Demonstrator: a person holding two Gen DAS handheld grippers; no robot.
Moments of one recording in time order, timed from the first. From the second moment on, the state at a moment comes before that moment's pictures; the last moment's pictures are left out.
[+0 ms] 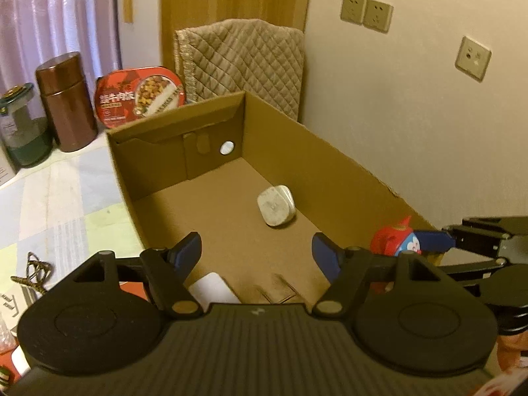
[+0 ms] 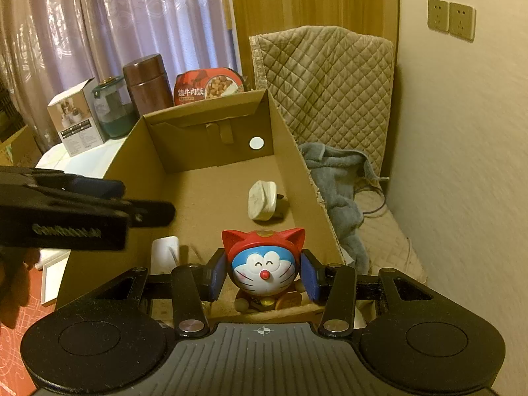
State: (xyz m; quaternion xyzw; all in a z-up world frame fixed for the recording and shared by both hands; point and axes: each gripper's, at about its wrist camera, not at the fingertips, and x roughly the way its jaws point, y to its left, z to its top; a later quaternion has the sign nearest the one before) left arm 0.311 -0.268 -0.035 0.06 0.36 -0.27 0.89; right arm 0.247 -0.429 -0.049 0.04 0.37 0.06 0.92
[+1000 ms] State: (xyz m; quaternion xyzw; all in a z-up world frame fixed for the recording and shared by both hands) left arm 0.271 -0.202 -0.004 0.04 0.35 -0.23 0.91; right arm 0.226 -0.404 -0.013 0.03 0.35 0.07 0.93
